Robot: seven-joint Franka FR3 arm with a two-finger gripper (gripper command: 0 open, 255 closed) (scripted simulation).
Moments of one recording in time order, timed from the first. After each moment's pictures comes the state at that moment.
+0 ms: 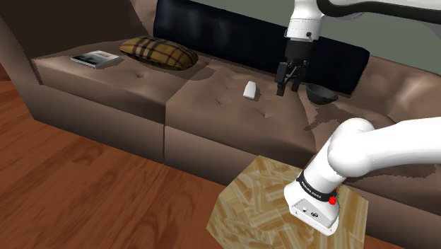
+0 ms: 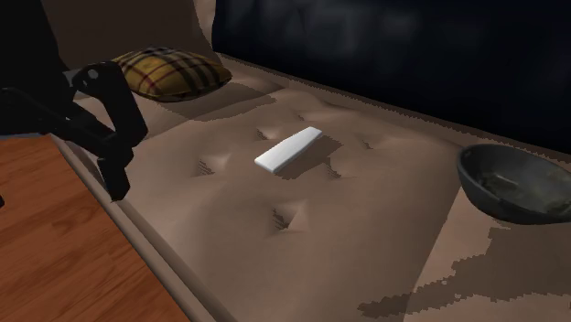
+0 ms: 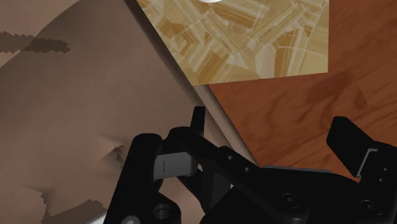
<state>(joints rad) 0.01 -0.82 0.00 -2.45 0.05 1.43 0.17</state>
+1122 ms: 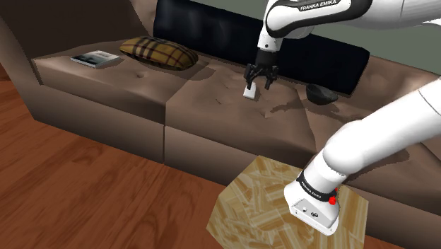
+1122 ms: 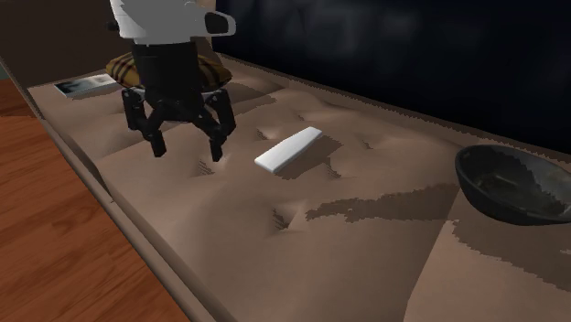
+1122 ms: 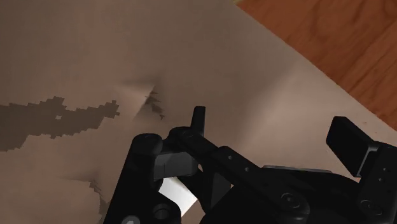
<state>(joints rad) -0.14 -0.36 -0.07 -2.35 -0.01 1.85 0.33</state>
